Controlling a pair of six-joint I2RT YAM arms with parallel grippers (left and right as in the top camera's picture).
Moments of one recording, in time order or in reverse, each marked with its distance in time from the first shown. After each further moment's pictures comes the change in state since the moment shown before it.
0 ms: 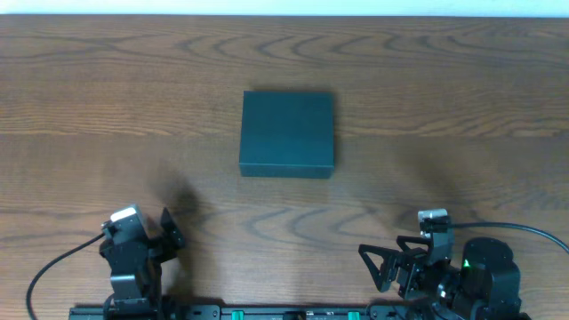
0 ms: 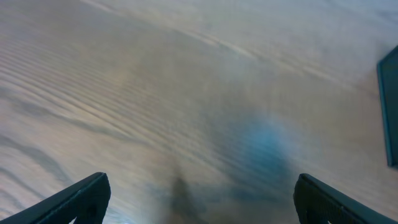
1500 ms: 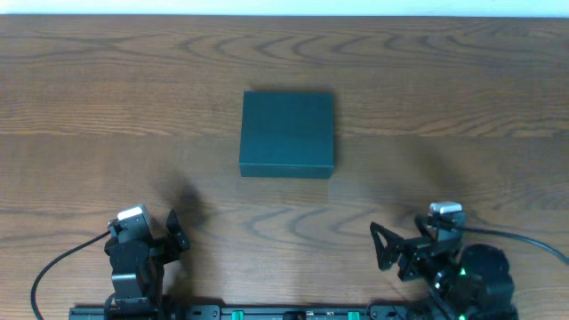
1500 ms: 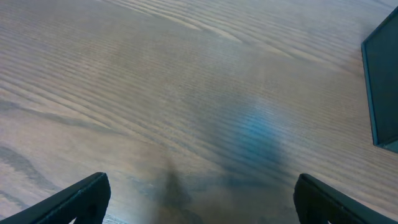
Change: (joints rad) left arm 0.000 -0.001 -0.007 -0.008 0.059 0.018; right arm 0.017 -0.142 -0.187 0.267 0.249 -0.071
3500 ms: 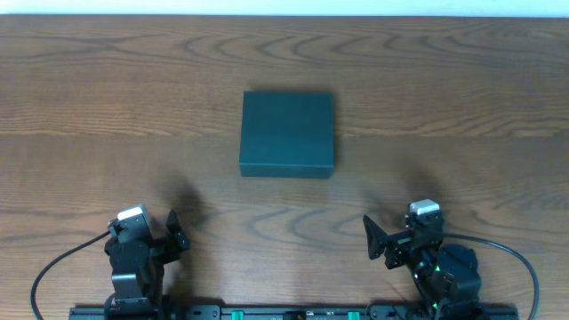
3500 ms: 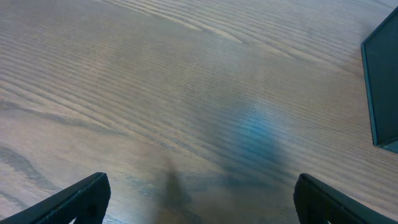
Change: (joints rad) left arm 0.000 -0.001 0.000 0.000 0.000 0.000; right arm 0.013 -0.158 -0.314 0.224 0.084 -0.154
